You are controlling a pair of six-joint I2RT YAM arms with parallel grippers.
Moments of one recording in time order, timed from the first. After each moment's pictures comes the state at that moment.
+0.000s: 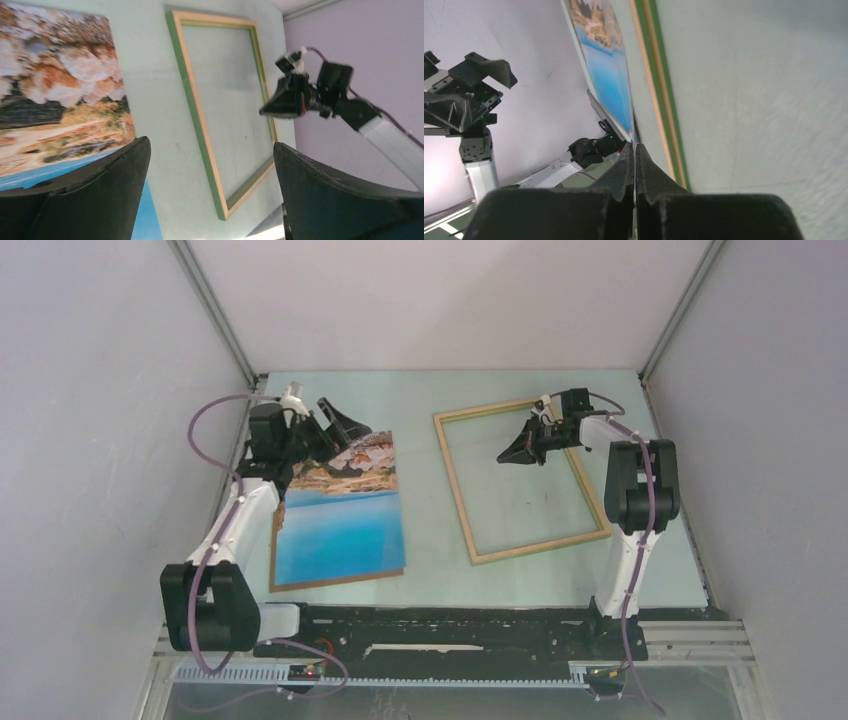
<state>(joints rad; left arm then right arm) 0.02 1.26 0.94 -0.11 0.59 -0.68 0.05 2.01 1.38 -0.48 -1.01 0.55</state>
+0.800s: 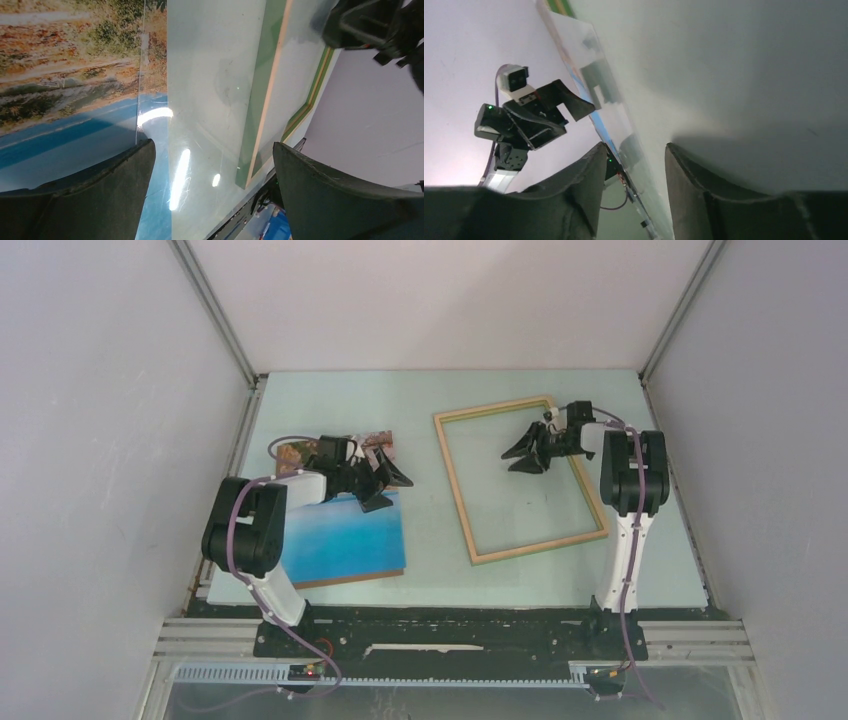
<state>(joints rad) -0.19 1.72 0.84 0.00 0.62 -0.79 -0.03 2.28 1.53 -0.37 -1.01 0.59</state>
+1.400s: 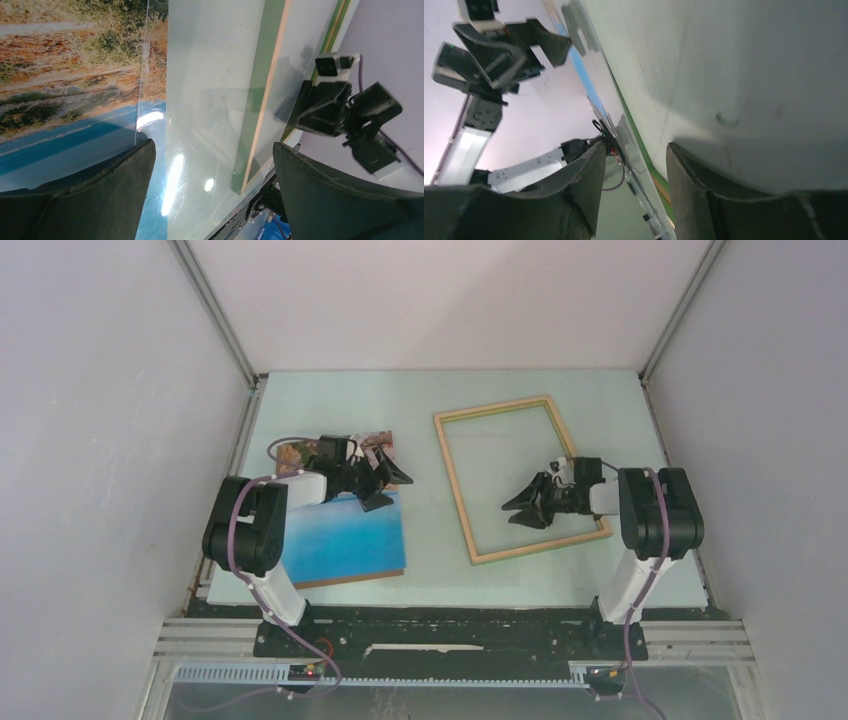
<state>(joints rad) -0.19 1.73 0.83 0.03 0.61 -0.83 -0.02 1.87 0.75 0.06 -1.01 0.73</state>
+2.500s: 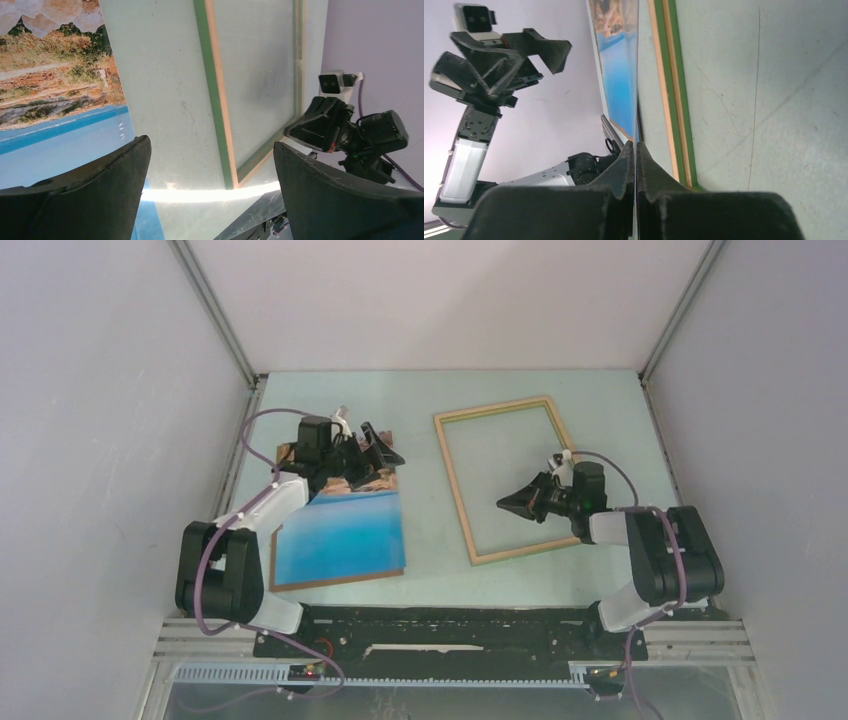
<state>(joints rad) -0.19 1.45 0.89 -0.12 0.53 -0.70 0.09 1.58 0.46 0.58 -0.88 1.03</state>
